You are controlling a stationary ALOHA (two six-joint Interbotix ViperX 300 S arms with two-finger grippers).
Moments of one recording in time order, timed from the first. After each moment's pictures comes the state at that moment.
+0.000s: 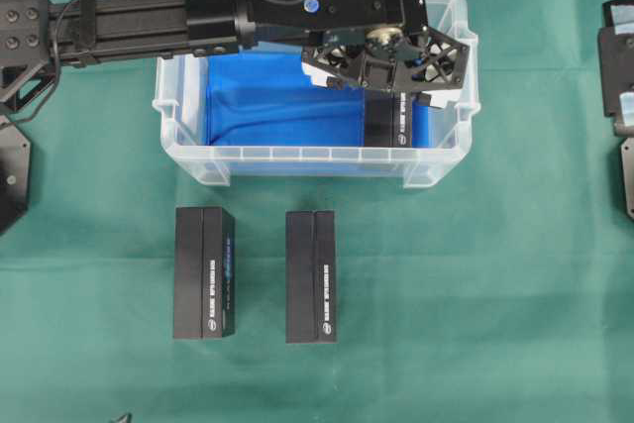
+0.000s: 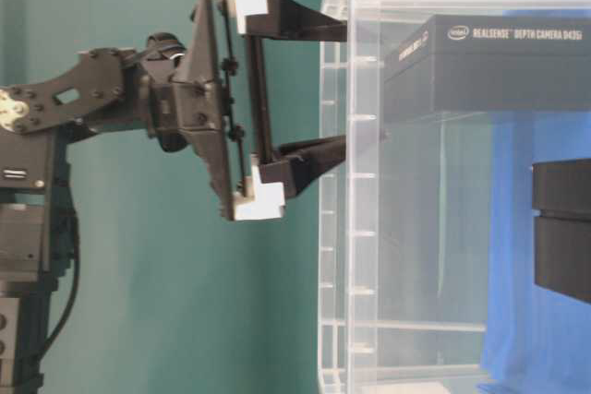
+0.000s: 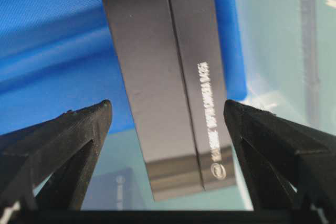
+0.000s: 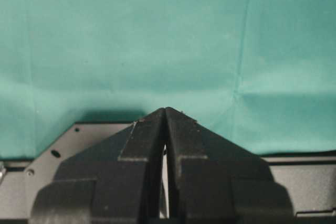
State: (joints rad) left arm 0.13 0.54 -0.54 0.10 1.35 -1.25; right arm 0.00 -0.68 0.53 -0.11 1.45 0.08
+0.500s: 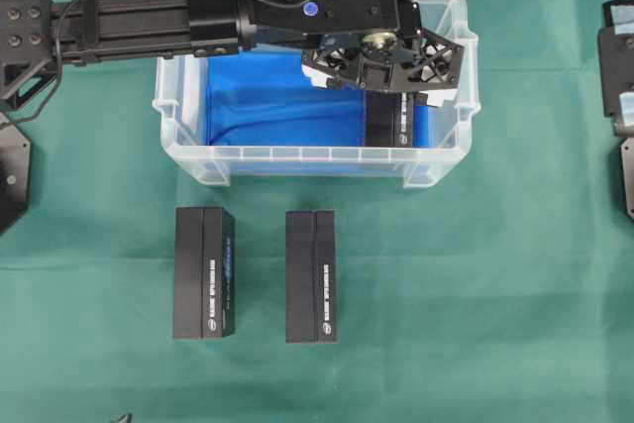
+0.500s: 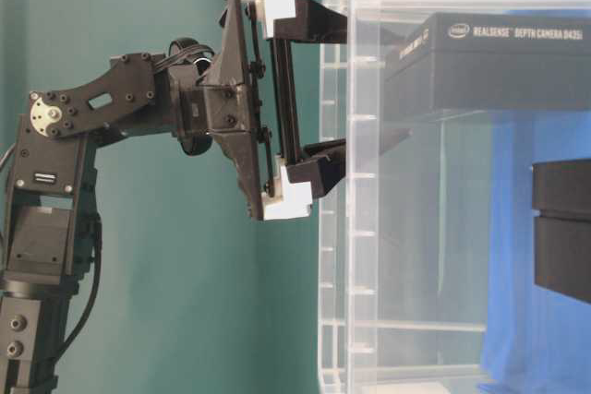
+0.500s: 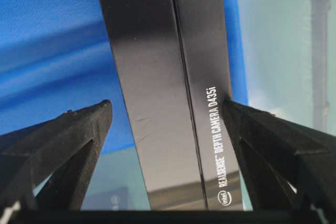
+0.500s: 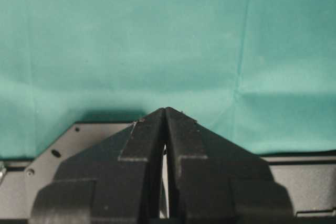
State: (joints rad) left arm 0.14 0.54 -0.48 0.11 1.28 -1.25; right arm 0.00 -0.68 0.53 -0.11 1.45 0.08
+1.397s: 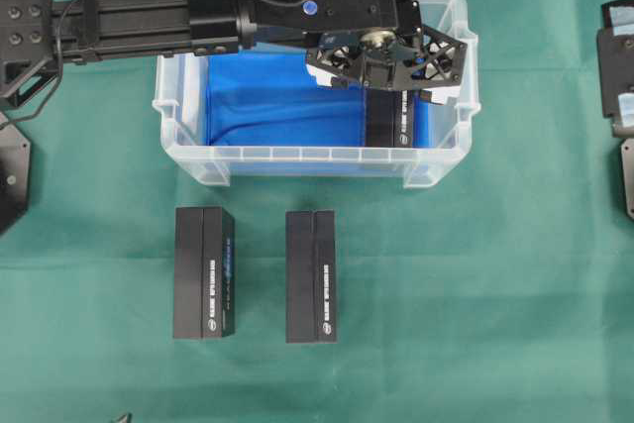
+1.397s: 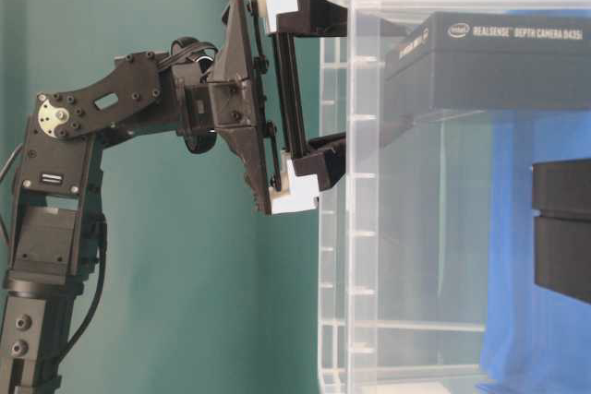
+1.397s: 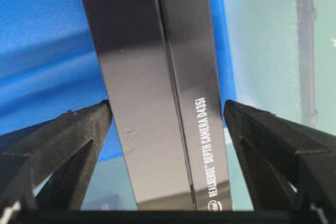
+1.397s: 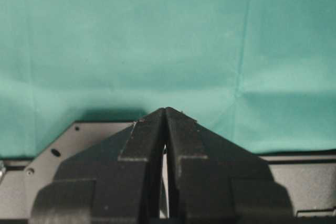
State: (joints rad) left arm 0.15 0.54 -0.48 0.11 1.24 -1.25; right arm 0.00 -0.68 0.54 -0.11 1.45 0.08
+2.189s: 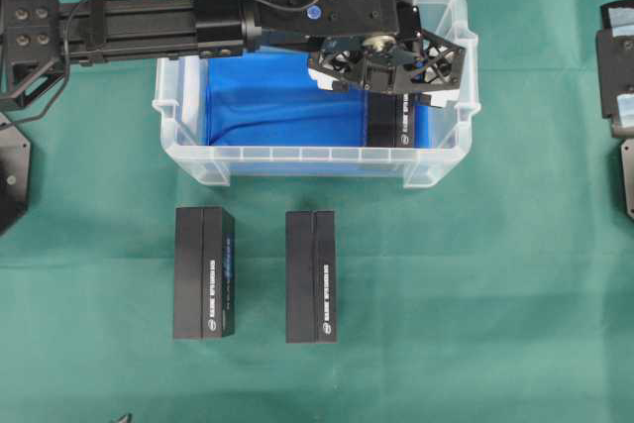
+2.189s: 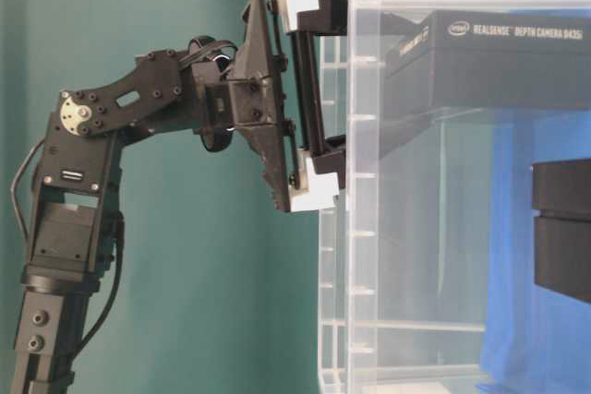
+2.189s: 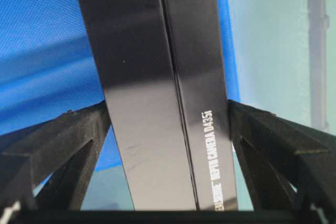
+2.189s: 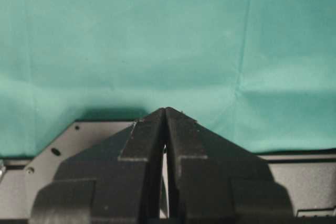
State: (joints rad) left arm 0.15 0.56 -0.45 0.10 1.20 -1.25; right arm 0.00 -0.68 0.54 -0.11 1.45 0.08
